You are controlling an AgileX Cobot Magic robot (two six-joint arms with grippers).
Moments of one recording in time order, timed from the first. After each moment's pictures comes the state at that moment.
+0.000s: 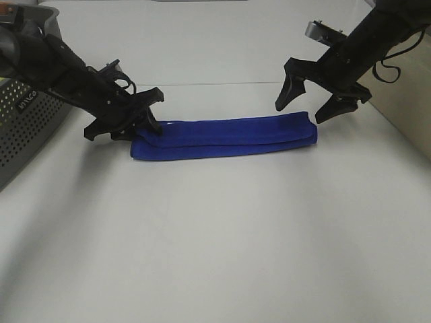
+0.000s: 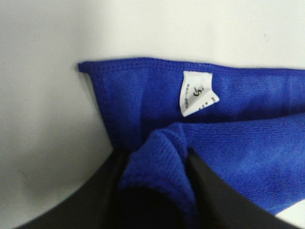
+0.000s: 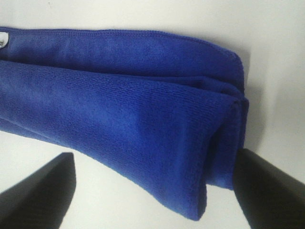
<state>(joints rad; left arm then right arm) -0.18 2.39 -1.69 -0.77 0.62 0.18 0.08 2.25 -1.75 0.55 0.93 -0.23</state>
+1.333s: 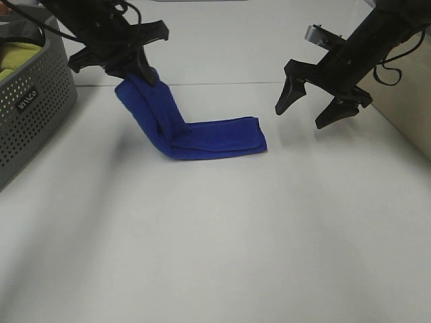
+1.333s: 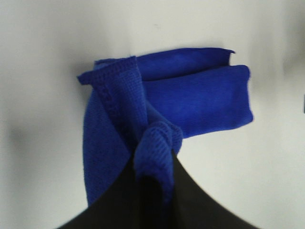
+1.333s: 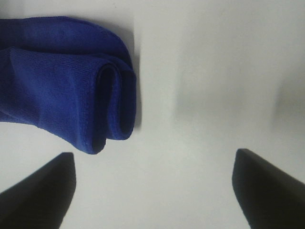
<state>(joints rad) -0.27 2.18 -1.88 -0.44 0.94 -0.07 0.08 2.25 -1.75 0.55 0.99 -0.20</state>
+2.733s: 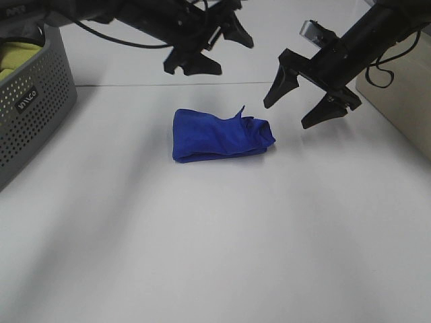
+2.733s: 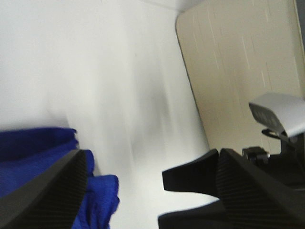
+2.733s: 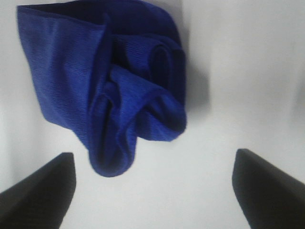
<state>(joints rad) -0.37 2.44 -2.19 -0.88 0.76 0.00 0.08 2.24 -1.75 0.69 1.08 -0.23</state>
